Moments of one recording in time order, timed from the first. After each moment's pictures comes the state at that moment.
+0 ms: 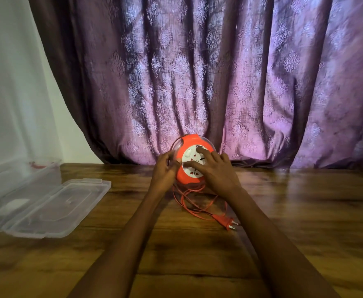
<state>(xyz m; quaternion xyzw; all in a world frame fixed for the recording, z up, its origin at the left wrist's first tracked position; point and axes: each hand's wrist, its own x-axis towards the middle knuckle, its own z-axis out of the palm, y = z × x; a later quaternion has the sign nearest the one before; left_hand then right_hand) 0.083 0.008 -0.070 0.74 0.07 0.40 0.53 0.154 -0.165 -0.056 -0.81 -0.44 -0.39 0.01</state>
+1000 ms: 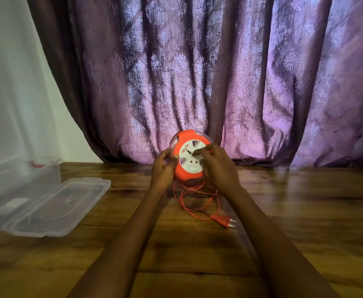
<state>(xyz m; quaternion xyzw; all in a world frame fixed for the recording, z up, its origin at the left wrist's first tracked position) 0.085 -0.001 -0.067 0.62 0.05 0.40 0.67 0.157 -0.161 -0.057 -0.79 -0.40 -0.39 0.25</state>
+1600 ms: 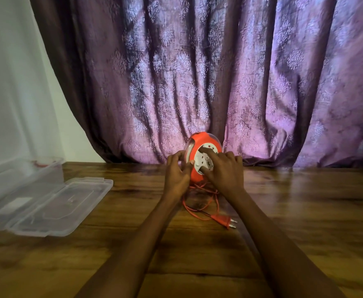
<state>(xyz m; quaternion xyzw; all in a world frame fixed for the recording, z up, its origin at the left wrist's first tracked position) 0.083 -0.029 -0.074 0.74 0.06 0.44 0.50 0.161 -0.163 -0.068 -0.83 -0.31 -0.43 0.16</state>
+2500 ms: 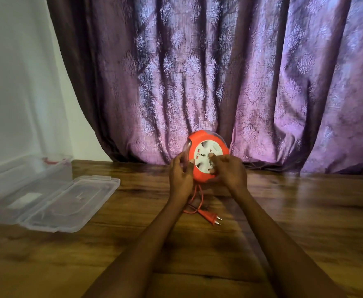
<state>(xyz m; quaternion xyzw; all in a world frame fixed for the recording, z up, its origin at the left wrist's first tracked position) 0.086 -0.028 -0.080 0.65 0.08 0.47 0.59 0.150 -0.153 -0.051 -0.78 -0.20 -0.12 0.59</state>
